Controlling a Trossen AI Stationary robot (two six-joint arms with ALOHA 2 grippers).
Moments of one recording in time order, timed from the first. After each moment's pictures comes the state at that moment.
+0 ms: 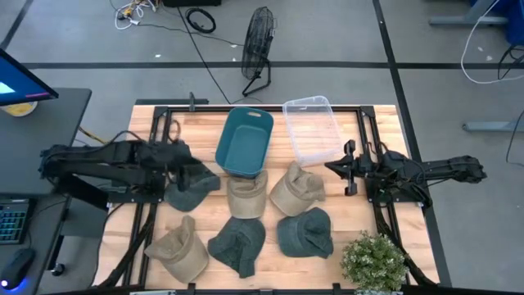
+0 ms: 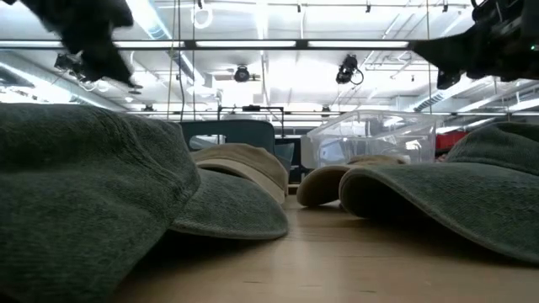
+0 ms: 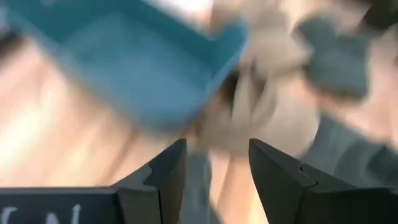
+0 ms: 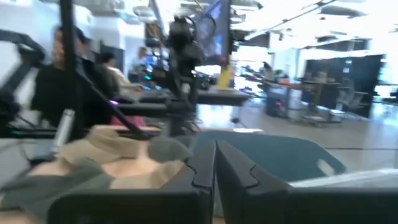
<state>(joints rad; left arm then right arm) -0.02 0.67 0.67 -0.74 -0.18 -0.41 0.03 0.25 0.02 0.40 0.07 -0.06</state>
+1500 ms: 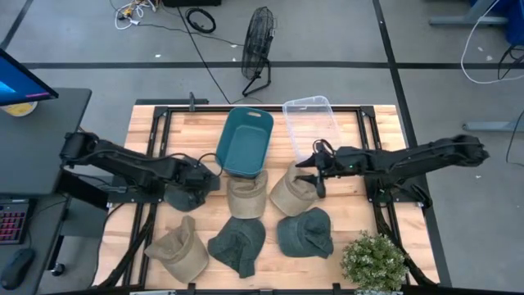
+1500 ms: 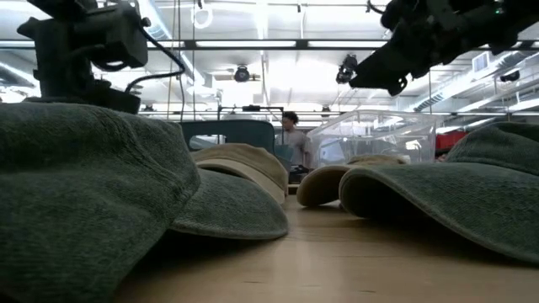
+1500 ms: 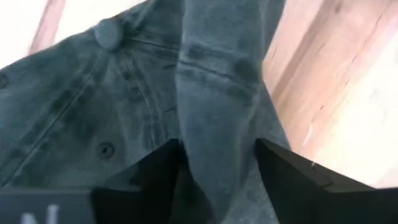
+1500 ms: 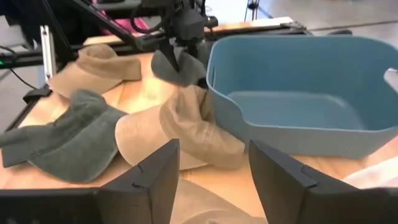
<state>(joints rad) -0.13 1.24 0.58 -0.75 -0.13 -0.56 0.03 1.04 0.49 0.18 0.06 0.10</state>
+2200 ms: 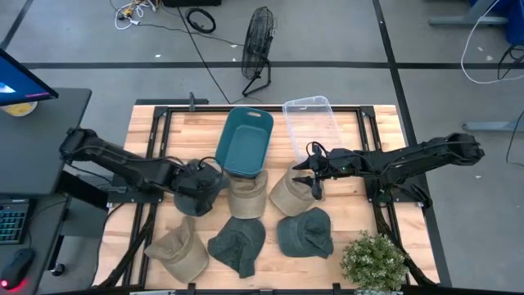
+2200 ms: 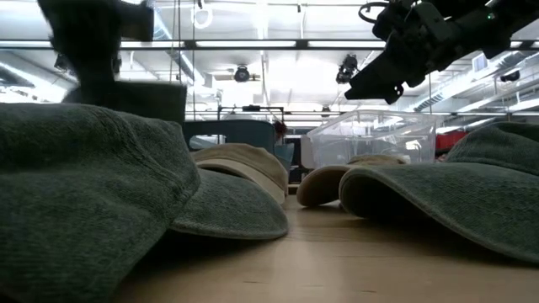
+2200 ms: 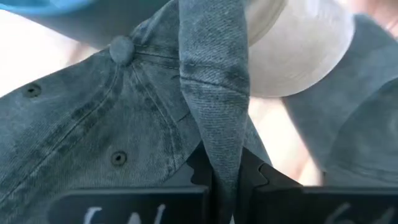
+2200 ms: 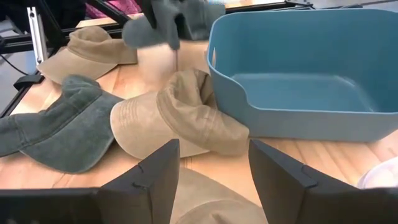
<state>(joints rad) -0.34 1.20 0.91 -0.90 -0.27 -0.76 0.03 1.10 0.50 0.18 0.06 0.12</state>
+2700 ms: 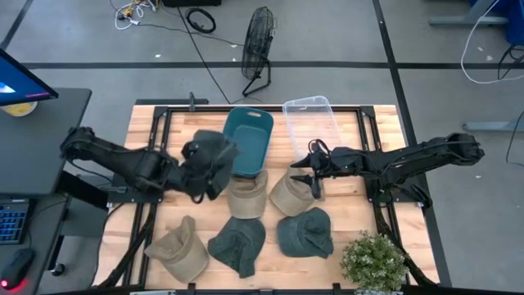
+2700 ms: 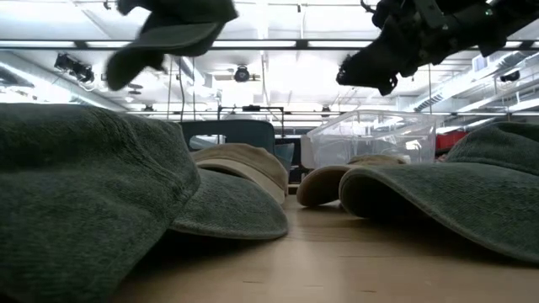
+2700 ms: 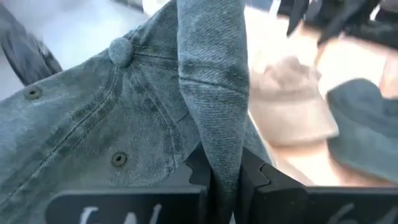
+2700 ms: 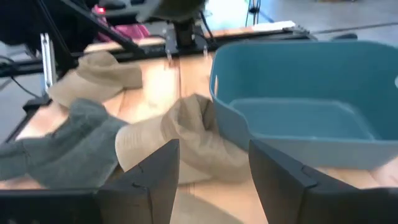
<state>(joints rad) -0.33 1.21 1.18 -0.82 -0.75 -0.63 0.03 1.10 0.50 0.28 0.06 0.11</state>
